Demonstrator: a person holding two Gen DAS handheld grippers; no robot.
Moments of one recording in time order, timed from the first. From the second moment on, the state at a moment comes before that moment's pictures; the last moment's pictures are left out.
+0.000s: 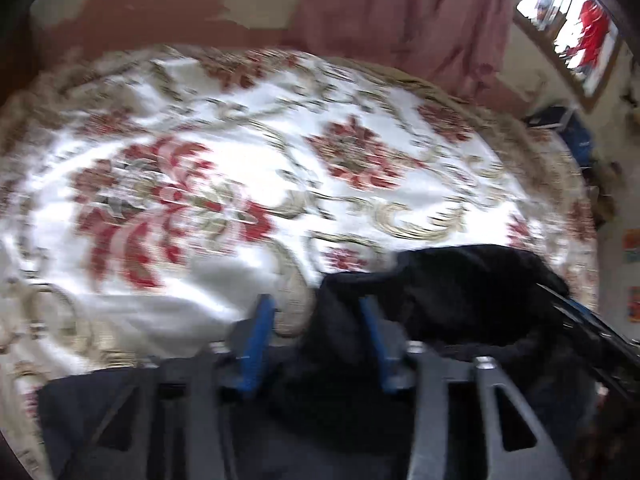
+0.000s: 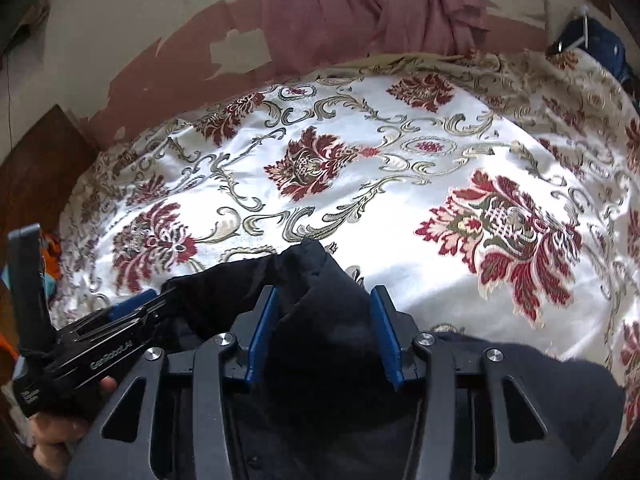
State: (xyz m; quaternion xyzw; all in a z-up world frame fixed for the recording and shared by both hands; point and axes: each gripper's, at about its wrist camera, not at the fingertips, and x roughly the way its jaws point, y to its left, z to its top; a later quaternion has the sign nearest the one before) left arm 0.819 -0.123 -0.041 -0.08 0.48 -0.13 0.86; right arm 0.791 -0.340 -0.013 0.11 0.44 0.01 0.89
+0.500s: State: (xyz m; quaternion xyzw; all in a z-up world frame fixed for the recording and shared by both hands) left arm 0.702 -0.066 -0.001 -0.06 0.44 -0.19 0.88; right arm 0.653 -0.370 0.030 -0.08 0.41 0.07 0.91
